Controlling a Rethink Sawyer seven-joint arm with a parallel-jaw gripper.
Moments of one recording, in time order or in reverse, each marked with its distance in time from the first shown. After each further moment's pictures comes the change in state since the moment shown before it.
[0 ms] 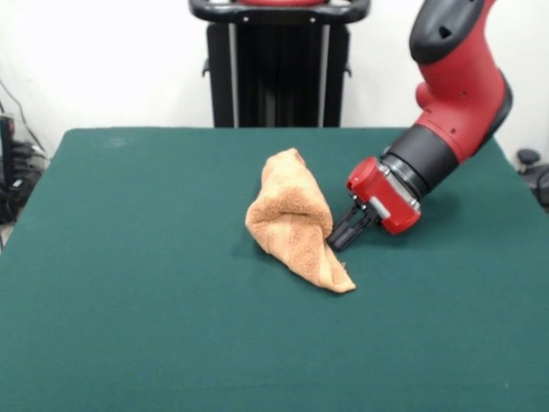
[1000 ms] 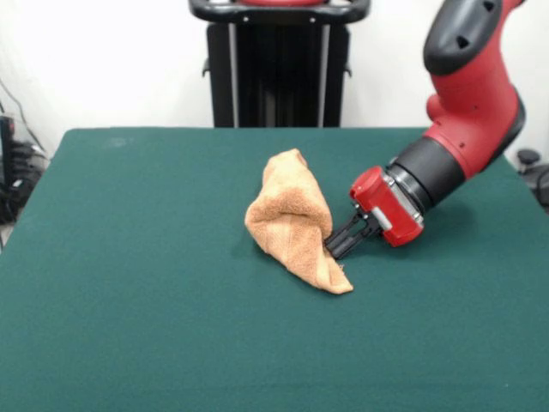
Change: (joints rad) arm -0.017 0.094 -0.118 -0.089 0.091 0.140 0.000
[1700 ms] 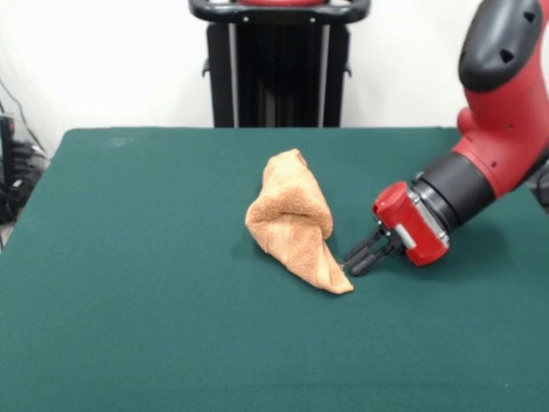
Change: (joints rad) arm -0.056 0.043 -0.117 -0.150 0.032 0.159 0.047
